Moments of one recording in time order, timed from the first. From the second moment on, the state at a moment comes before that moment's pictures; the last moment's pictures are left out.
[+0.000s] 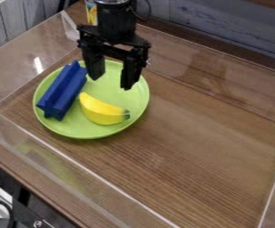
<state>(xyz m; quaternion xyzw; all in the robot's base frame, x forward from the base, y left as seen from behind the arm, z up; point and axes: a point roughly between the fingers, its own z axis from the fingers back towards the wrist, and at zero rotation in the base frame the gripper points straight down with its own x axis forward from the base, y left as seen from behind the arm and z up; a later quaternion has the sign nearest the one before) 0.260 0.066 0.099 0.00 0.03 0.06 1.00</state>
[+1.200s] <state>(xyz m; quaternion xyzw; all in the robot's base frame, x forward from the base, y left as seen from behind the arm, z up) 0.256 0.082 0.075 -0.02 0.05 0.11 0.99</state>
